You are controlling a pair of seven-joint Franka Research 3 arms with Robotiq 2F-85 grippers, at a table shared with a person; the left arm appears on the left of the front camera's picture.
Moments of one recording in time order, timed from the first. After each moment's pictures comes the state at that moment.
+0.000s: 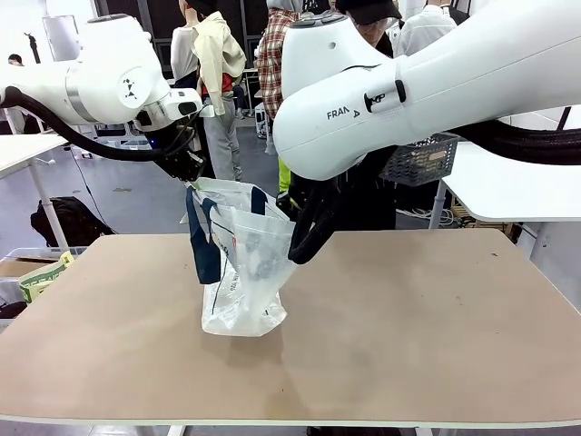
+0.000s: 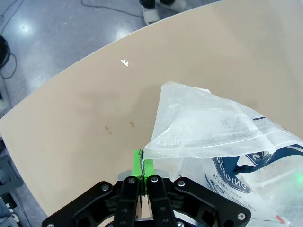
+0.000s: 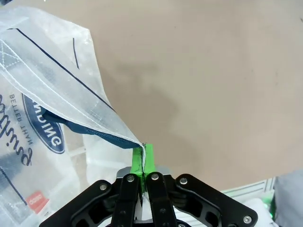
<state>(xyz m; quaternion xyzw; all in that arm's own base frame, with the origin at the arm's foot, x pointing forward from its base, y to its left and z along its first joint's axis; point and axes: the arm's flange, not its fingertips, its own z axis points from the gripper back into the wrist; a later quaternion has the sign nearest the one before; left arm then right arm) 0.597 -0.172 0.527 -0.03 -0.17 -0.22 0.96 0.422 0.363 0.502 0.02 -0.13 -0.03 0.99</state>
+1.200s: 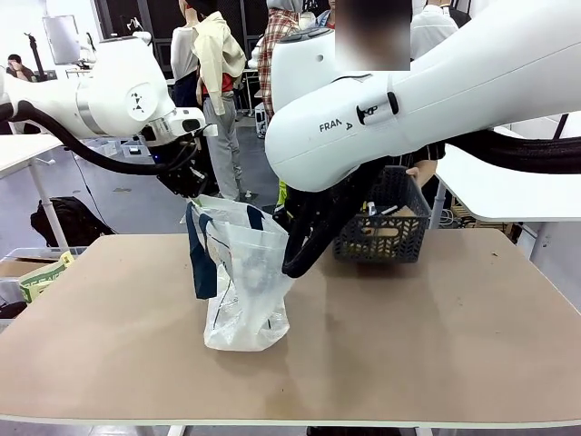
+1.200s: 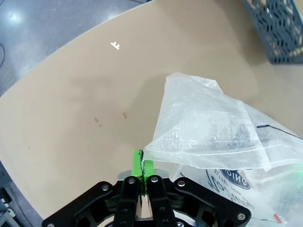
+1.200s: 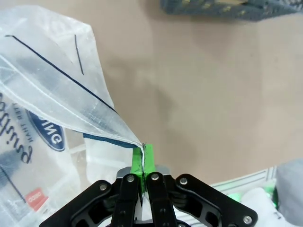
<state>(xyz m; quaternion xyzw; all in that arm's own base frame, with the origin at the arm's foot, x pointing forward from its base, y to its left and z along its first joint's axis) 0.605 -0.170 0.492 -0.05 -0.12 -0.23 0.96 0.411 0.372 0.485 0.00 -0.11 -0.05 0.99</state>
